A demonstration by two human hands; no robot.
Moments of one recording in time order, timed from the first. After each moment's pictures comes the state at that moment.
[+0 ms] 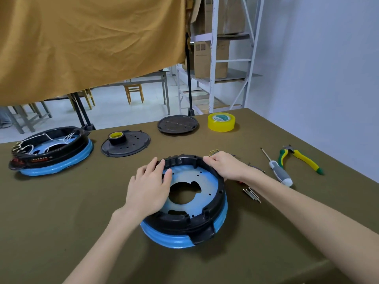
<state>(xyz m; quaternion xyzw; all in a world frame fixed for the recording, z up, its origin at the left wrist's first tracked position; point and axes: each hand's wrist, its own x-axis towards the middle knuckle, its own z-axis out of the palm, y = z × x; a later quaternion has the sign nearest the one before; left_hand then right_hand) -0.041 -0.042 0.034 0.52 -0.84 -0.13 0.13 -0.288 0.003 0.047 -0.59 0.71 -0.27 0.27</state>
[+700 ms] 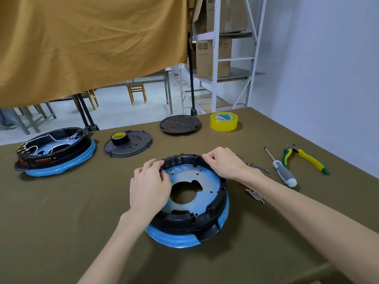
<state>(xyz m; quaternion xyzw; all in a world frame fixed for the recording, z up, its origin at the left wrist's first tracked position) -0.047 -0.030 0.041 0.56 -0.78 -0.15 0.24 -0.275 -0.008 0.049 -0.60 0.74 -0.26 0.15</state>
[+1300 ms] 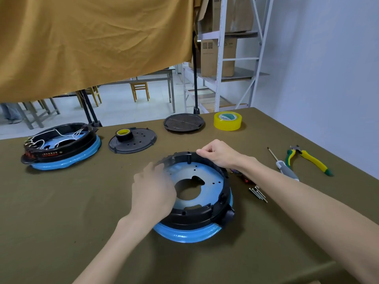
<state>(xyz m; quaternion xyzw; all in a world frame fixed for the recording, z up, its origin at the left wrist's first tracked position) -0.033 -0.007 0.041 0.57 -0.79 -0.14 0.16 -0.275 -0.028 0.063 -0.64 0.68 -0.26 0.22</state>
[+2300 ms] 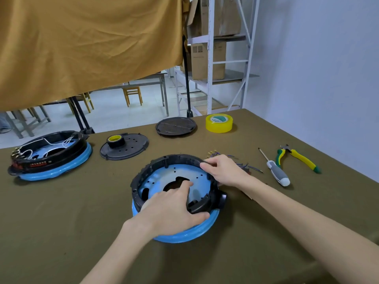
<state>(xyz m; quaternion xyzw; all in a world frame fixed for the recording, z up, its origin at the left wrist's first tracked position) -0.058 -0.003 0.028 0.38 -0.91 -0.12 0.02 -0.282 0.011 0.031 -0.58 0.71 -0.33 0.24</state>
